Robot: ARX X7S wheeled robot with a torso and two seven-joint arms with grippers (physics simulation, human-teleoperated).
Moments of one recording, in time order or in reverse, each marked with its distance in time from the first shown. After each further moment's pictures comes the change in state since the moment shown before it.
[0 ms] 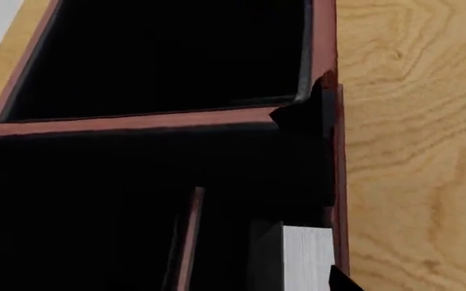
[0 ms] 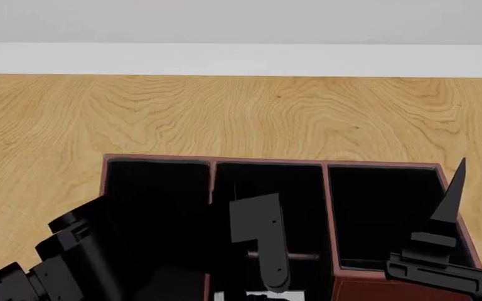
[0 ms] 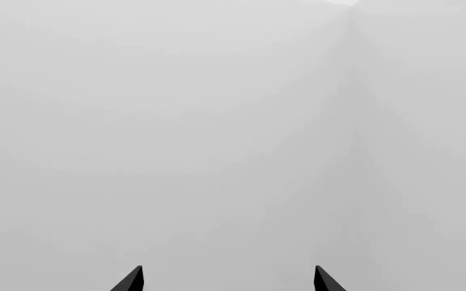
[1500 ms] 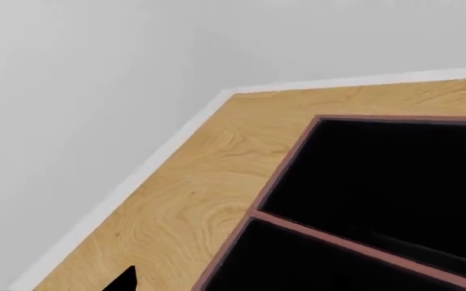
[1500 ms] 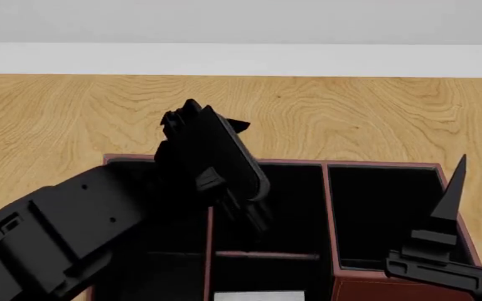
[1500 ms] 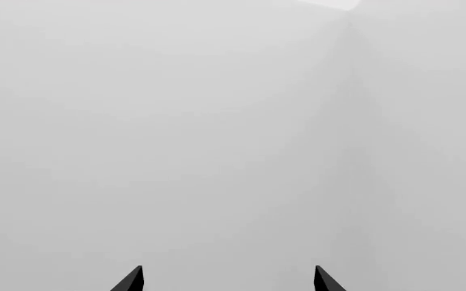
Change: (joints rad) left arm 0.068 -0.145 -0.269 0.283 -0.128 0.017 -0.460; right arm 0.006 -0.016 0.005 0.003 -0.010 -0.007 -0.011
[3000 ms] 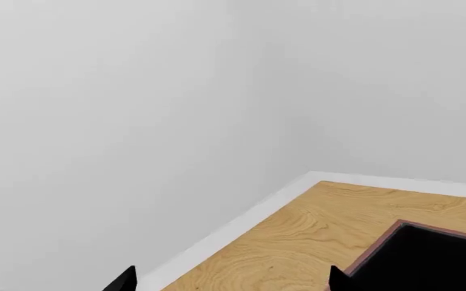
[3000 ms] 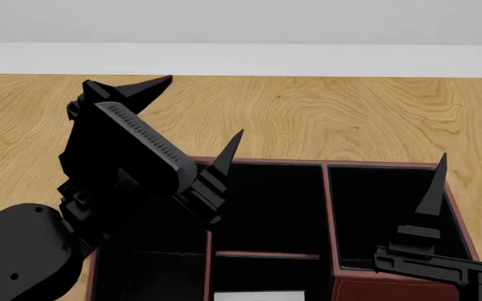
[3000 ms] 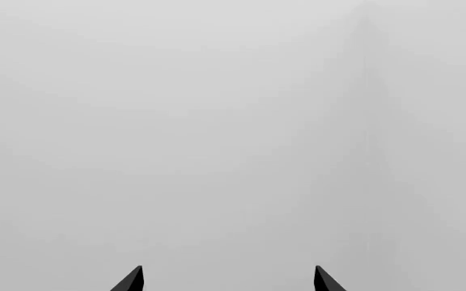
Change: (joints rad) left arm 0.186 -0.235 -0.175 0.555 -0.073 -0.018 -0.406; right arm 0.049 -0.040 -0.039 0.069 -0.005 -0.016 -0.070
